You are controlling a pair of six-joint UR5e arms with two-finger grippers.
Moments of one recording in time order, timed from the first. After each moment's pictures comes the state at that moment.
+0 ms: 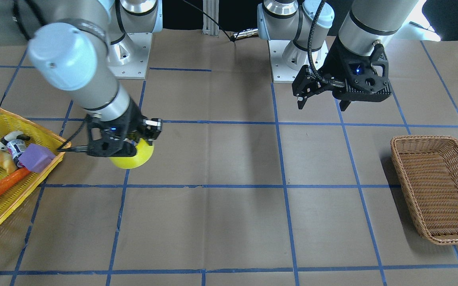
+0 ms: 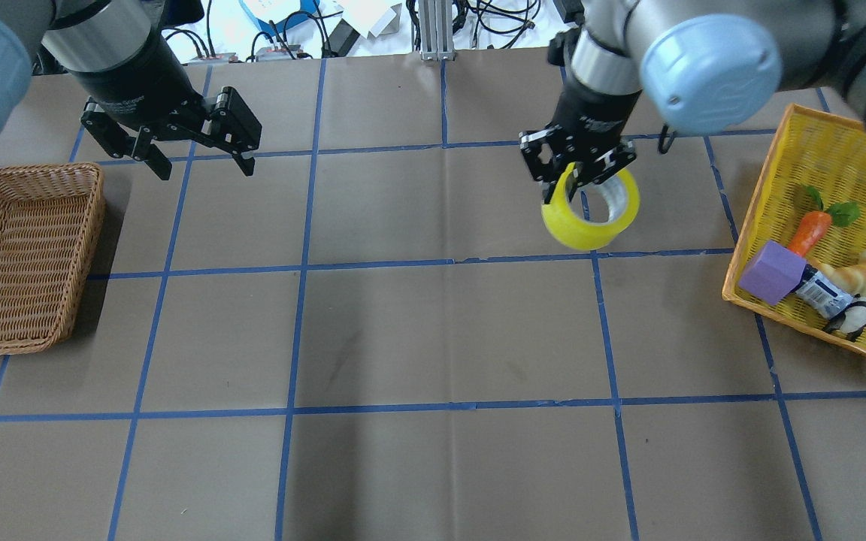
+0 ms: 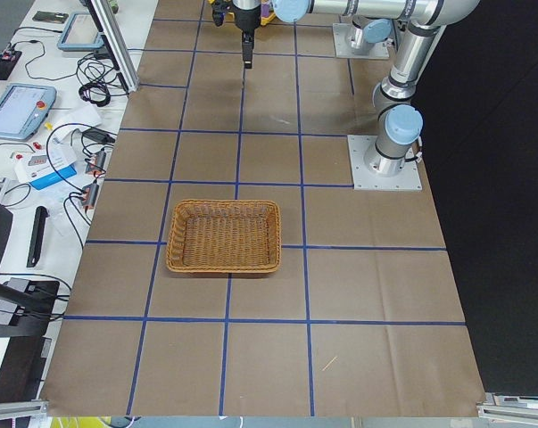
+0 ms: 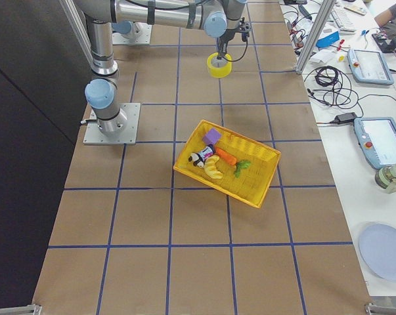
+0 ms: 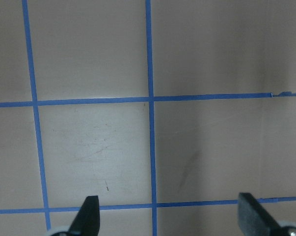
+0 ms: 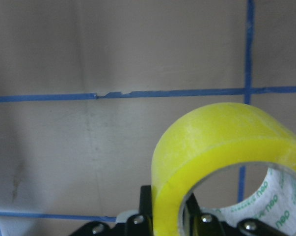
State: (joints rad) left arm -1.56 -1.61 -1.50 -1.61 1.55 0.03; right arm 1.74 -1.32 1.55 -1.67 -1.42 0.20
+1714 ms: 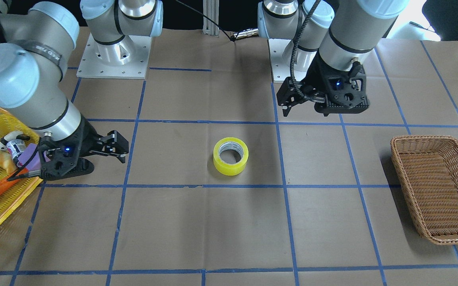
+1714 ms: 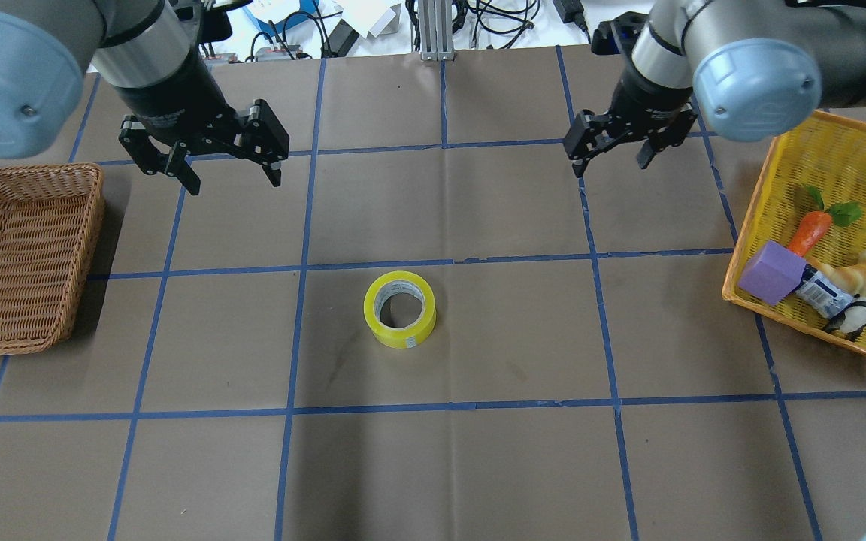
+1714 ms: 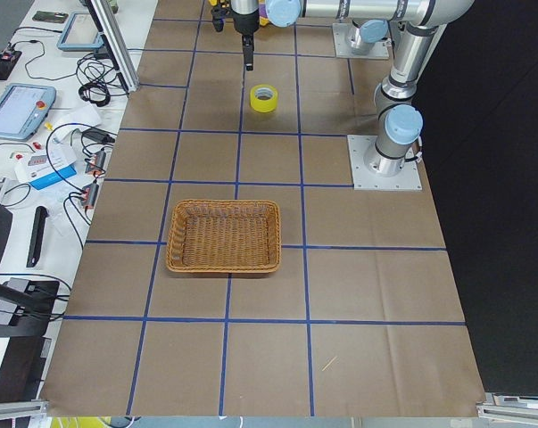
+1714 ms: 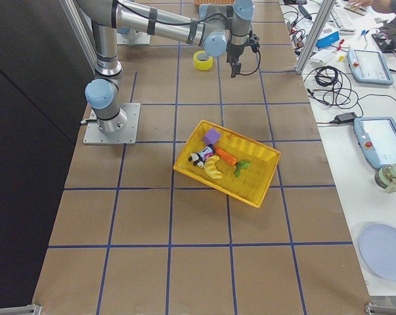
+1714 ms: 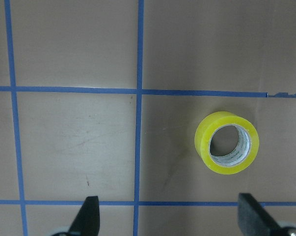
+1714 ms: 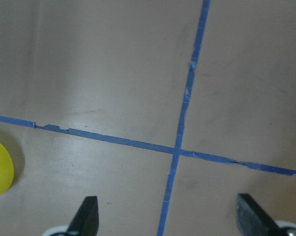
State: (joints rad) left arm -1.63 -1.64 -1.56 -1.56 1.54 -0.09; right arm 1.50 -1.33 1.59 -1.80 -1.46 -0.24
